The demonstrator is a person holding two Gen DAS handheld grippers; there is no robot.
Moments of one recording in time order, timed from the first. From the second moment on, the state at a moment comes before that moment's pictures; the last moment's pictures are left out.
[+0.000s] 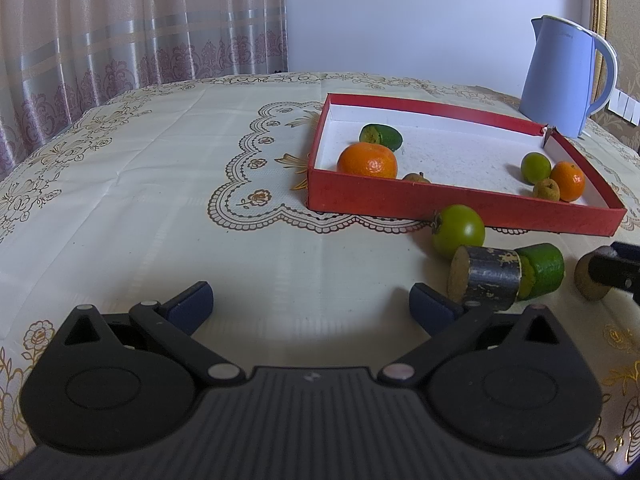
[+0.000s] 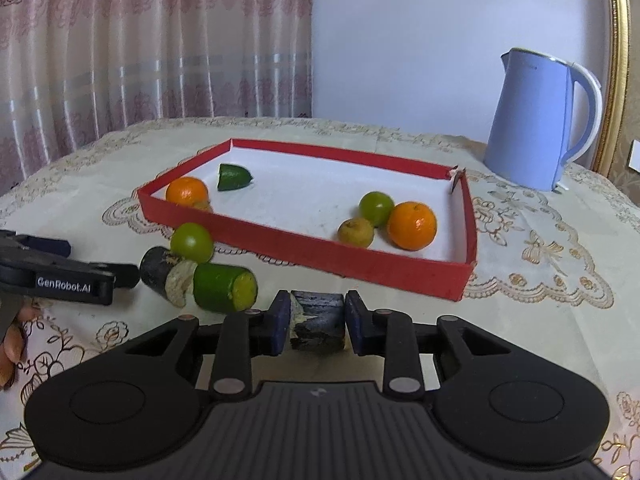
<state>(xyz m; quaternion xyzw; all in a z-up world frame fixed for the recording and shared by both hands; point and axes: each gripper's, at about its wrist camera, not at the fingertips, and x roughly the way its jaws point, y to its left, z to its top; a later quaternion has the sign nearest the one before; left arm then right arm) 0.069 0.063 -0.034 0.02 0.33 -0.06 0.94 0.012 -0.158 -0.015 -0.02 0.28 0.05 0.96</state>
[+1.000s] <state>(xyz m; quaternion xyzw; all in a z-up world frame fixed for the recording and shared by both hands) 0.069 0.064 -0.034 0.02 0.33 -0.06 0.94 0.012 -0.165 -0.021 -0.01 0.29 0.03 0.96</state>
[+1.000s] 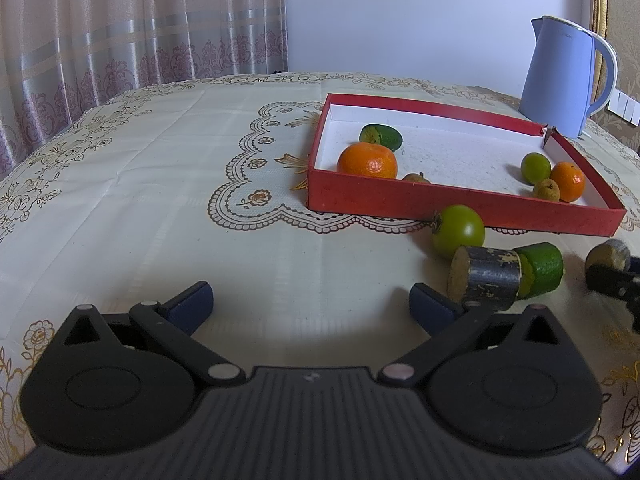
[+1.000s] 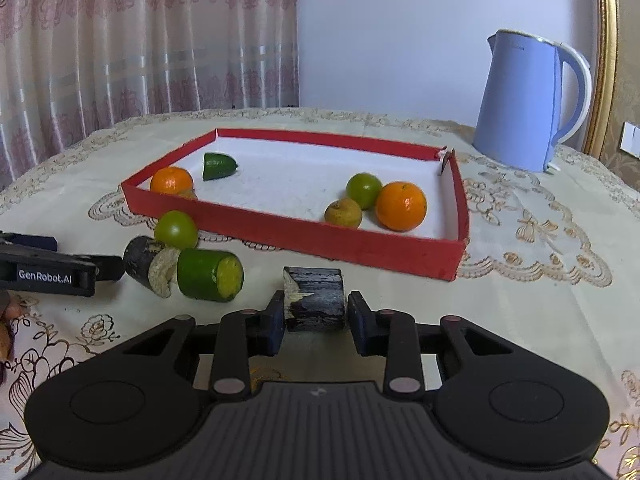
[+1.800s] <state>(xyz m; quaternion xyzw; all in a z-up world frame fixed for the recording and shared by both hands) 0.069 0.064 -0.034 0.02 0.33 -0.06 0.94 0.088 -0.169 0.011 -0.05 0.26 0.00 0.97</state>
